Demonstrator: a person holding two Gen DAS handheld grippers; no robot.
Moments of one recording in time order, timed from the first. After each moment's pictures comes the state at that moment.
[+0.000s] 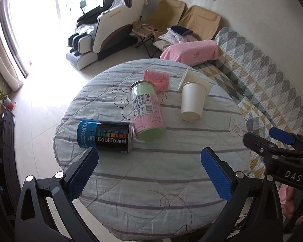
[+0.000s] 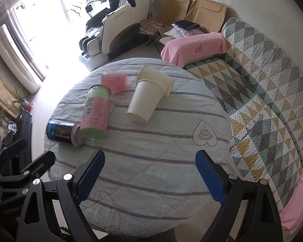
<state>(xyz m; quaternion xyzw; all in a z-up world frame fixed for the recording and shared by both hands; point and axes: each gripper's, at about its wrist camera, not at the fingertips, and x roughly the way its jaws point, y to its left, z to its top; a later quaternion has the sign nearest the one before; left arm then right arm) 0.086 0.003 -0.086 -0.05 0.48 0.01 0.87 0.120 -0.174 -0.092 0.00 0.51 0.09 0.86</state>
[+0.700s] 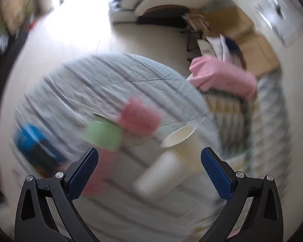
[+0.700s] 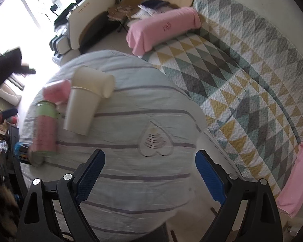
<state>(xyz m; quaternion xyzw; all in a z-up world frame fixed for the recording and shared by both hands) 0.286 -0.011 -0.120 -0.33 0.52 0.17 0.77 0.192 -0.274 -0.133 0.04 0.57 0.02 0.82</state>
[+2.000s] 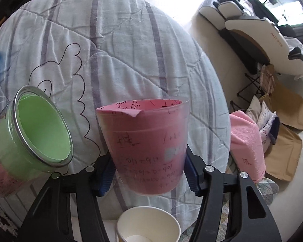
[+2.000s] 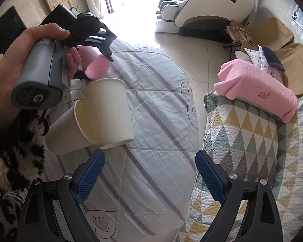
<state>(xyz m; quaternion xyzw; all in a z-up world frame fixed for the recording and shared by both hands) 0.359 0.036 -0.251 -0.55 0.47 0.36 0.59 0.366 -0.215 -0.163 -0.25 0.52 0.38 0.73</state>
